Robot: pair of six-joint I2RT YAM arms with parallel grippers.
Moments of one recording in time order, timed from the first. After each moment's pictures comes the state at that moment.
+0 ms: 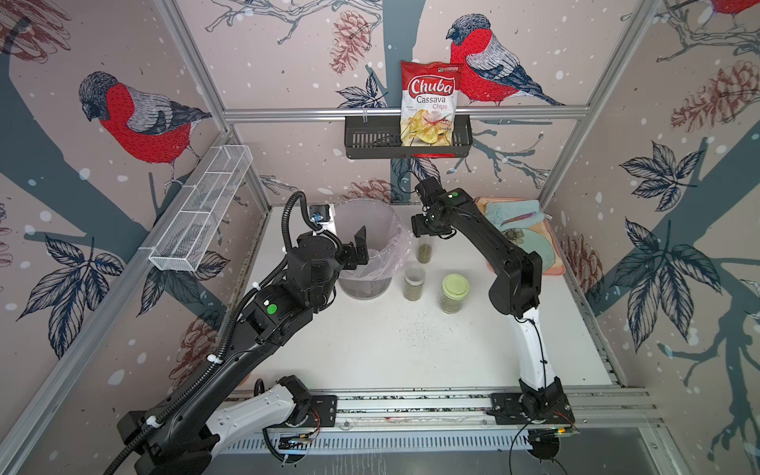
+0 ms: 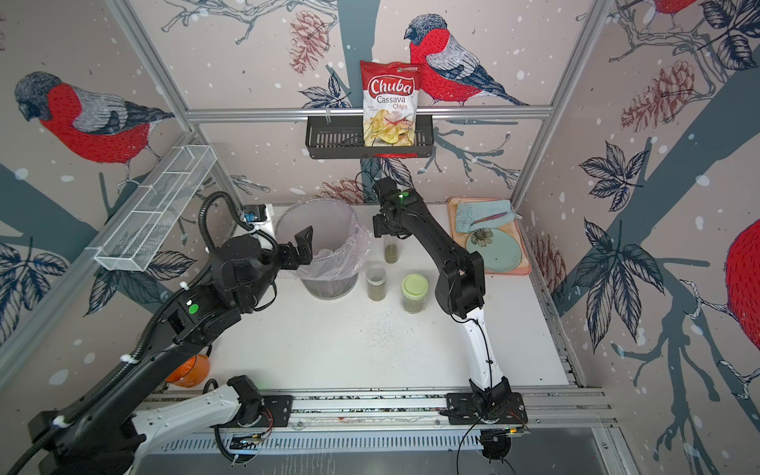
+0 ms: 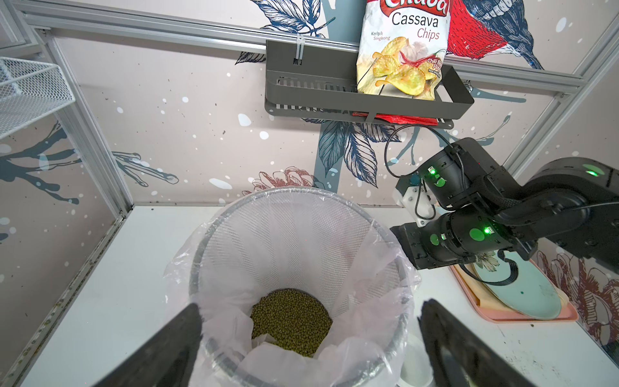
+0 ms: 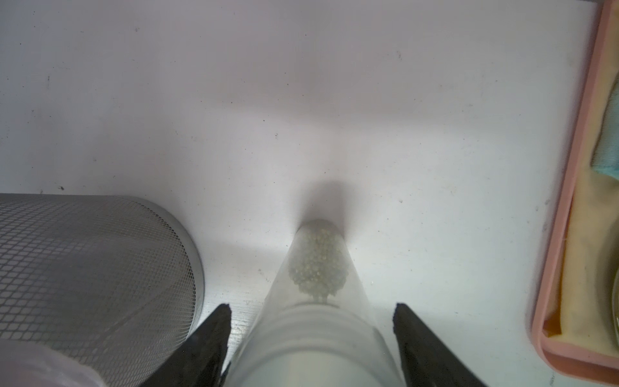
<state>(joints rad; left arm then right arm) -0.73 0.97 1.20 -0.48 -0.54 -0.28 0.58 2.29 2.34 -1.17 0.11 0.31</state>
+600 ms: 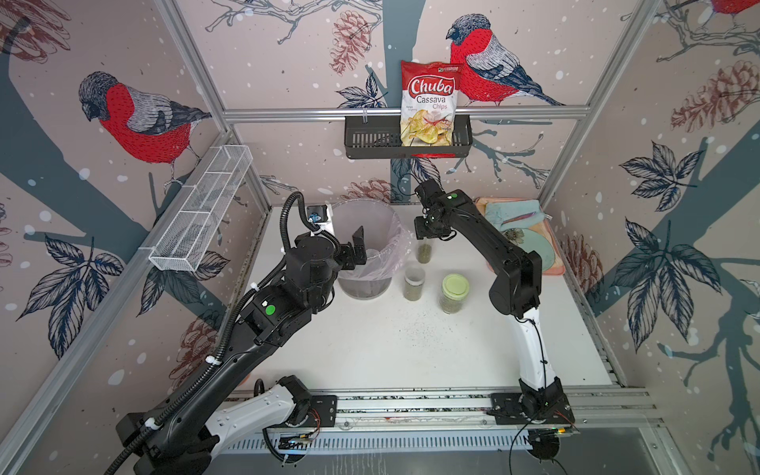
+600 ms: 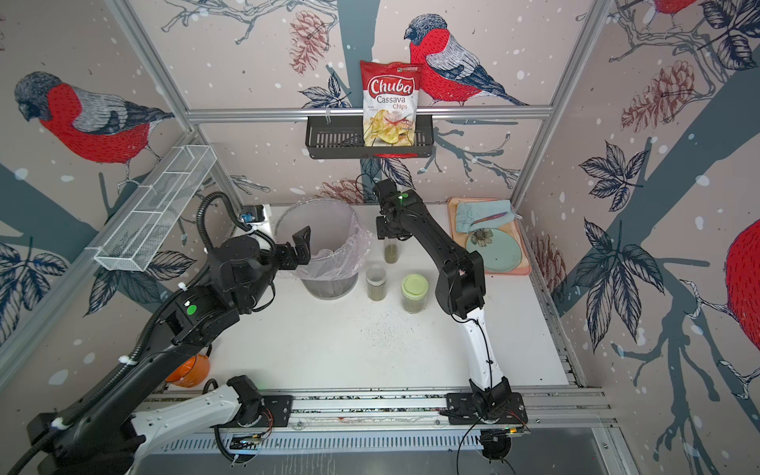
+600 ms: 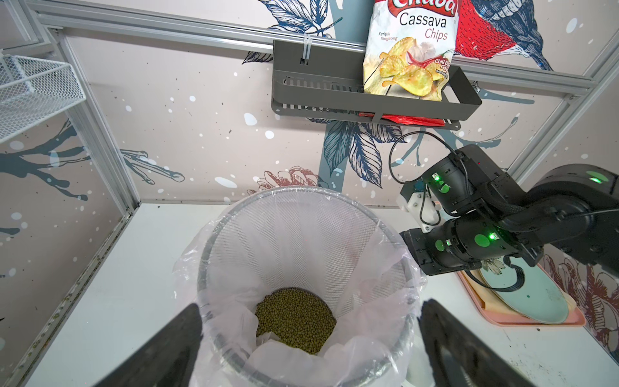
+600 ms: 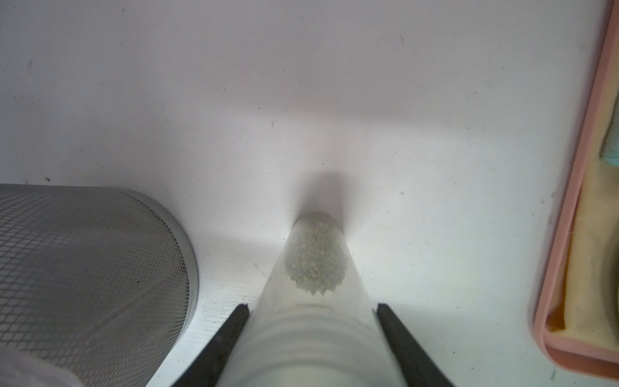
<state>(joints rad) -0.72 0.97 1.20 -0.49 -0.55 -0.29 0.58 2.29 2.31 -1.17 0.10 0.31</state>
